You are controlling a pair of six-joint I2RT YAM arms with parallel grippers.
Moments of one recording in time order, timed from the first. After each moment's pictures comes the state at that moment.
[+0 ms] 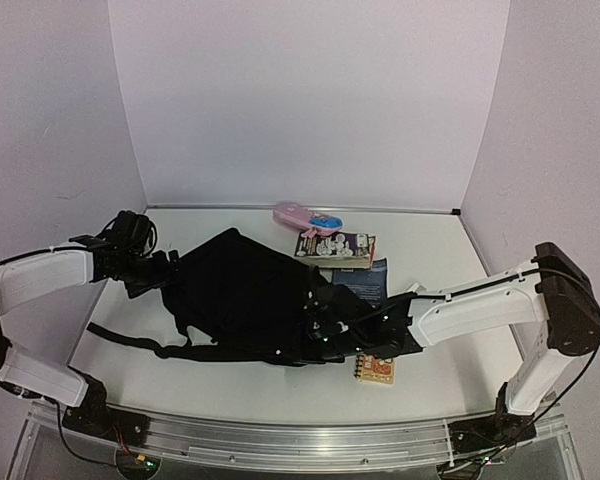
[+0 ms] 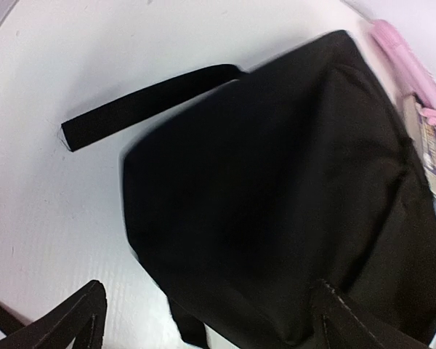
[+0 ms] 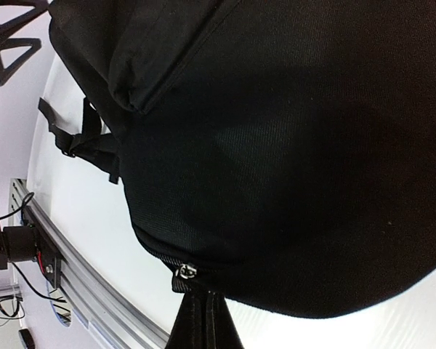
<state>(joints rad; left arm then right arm) -0.33 1.30 0.81 -0.42 -0.04 -0.62 1.20 1.73 1.03 -0.10 0.07 0.99</state>
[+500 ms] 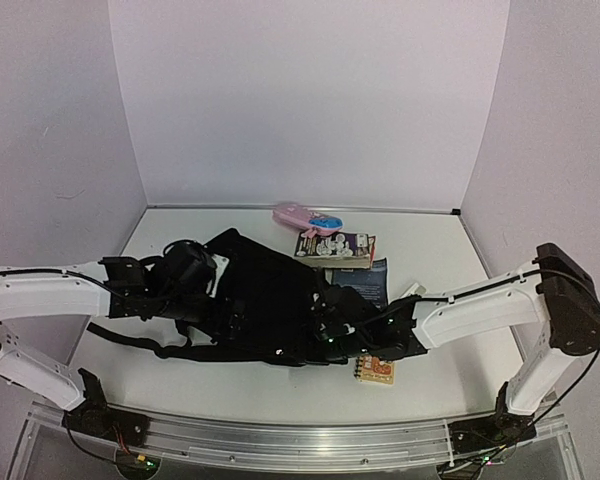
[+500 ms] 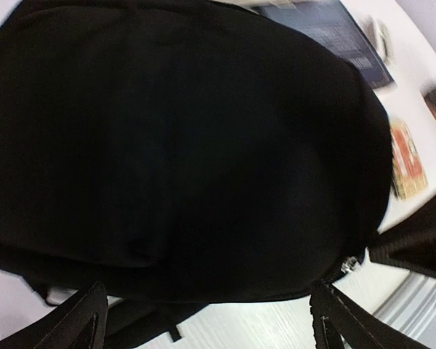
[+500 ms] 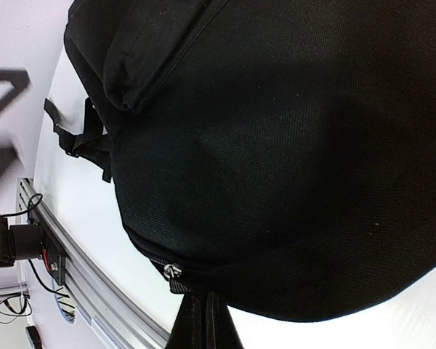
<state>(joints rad) -0.97 1.27 0.85 -0.45 -0.15 -0.45 1.17 1.71 0.97 -0.04 0.04 0.99</state>
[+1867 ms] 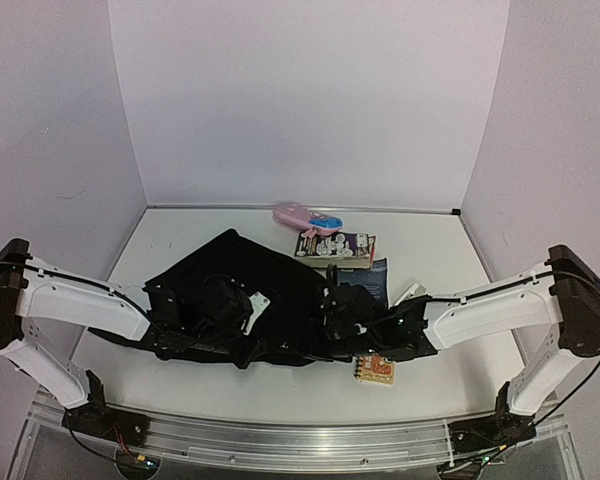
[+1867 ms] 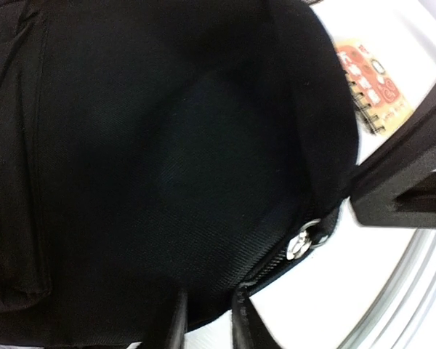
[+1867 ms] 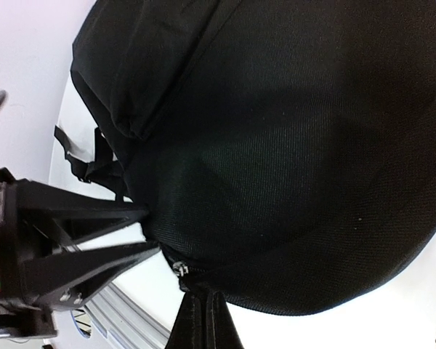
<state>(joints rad) -1.13 1.48 0.78 -0.18 -0.09 -0.34 1.17 1.65 0.93 -0.01 0.10 1.06</state>
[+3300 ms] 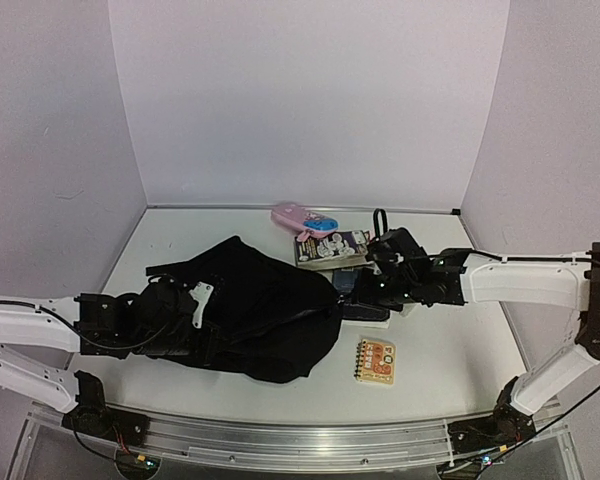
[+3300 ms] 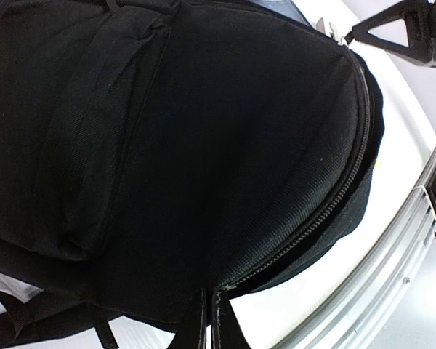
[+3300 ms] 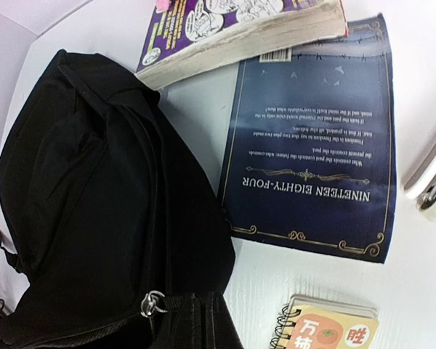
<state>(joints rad) -1.15 1.05 0.61 -0.31 -0.19 -0.62 0.87 1.50 0.99 -0.33 0.20 0.84</state>
